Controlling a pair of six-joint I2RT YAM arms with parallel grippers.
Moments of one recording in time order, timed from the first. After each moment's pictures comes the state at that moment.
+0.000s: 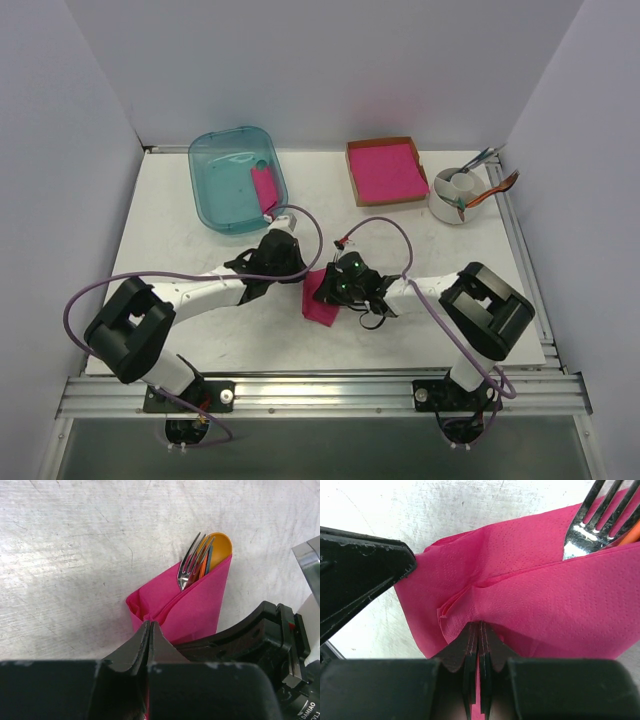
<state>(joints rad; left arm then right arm) -0.73 1.51 0.78 0.05 -0.11 -0.72 0.82 1.67 0.64 0.32 -0.07 0.81</state>
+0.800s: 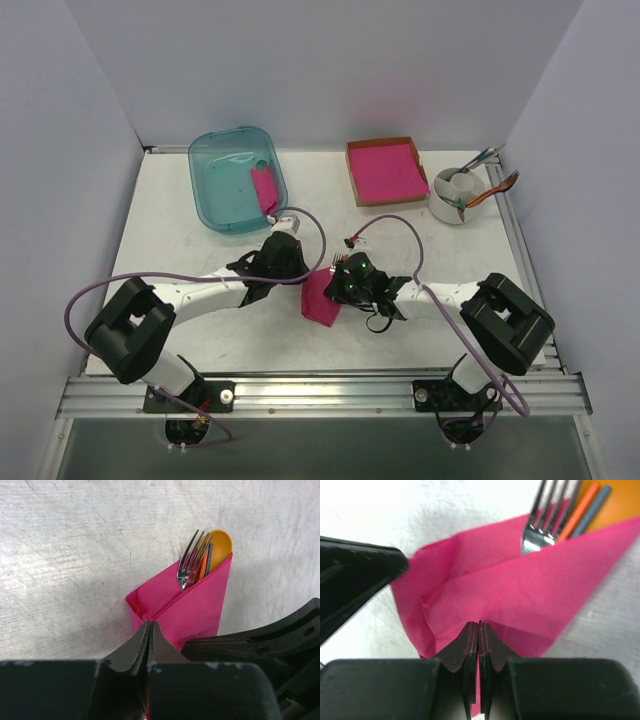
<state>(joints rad) -0.75 1.51 0.78 0.05 -0.14 -0.70 0.82 1.55 0.62 0.21 0.05 0.78</state>
